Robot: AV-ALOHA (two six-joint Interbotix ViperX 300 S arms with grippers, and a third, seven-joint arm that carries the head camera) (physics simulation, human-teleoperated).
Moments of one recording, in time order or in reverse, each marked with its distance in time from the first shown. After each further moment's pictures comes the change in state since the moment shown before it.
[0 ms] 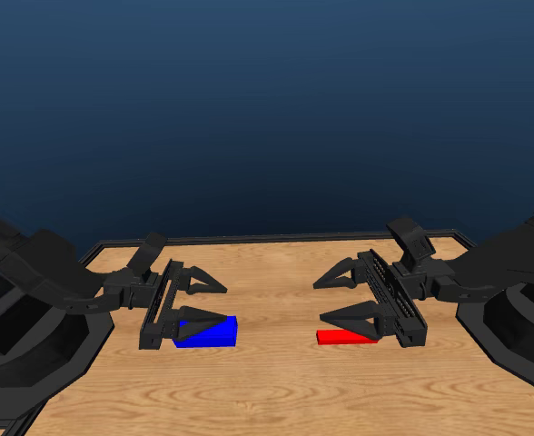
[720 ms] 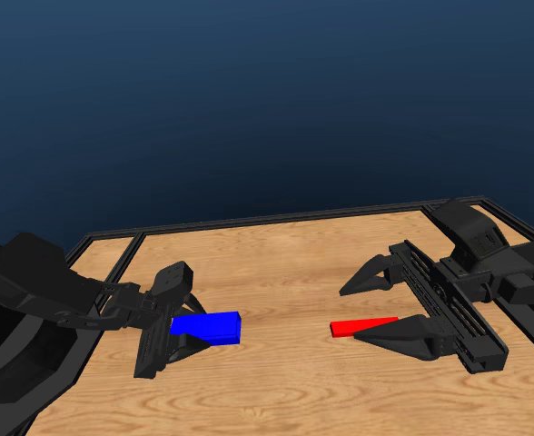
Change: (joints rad) left arm 0.084 0.166 -0.036 0.106 0.438 -0.056; right arm 0.032 -0.013 0.051 0.021 0.056 0.028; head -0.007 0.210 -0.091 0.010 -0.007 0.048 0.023
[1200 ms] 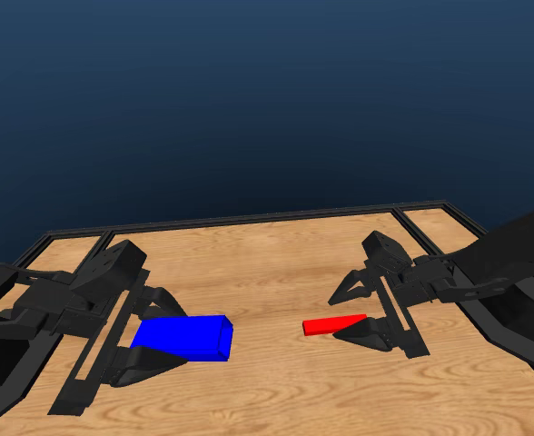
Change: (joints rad) left arm -0.122 -0.208 -0.144 0.048 0.191 -0.036; right arm -0.053 0.072 0.053 0.073 0.230 0.013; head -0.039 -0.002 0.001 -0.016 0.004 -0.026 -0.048
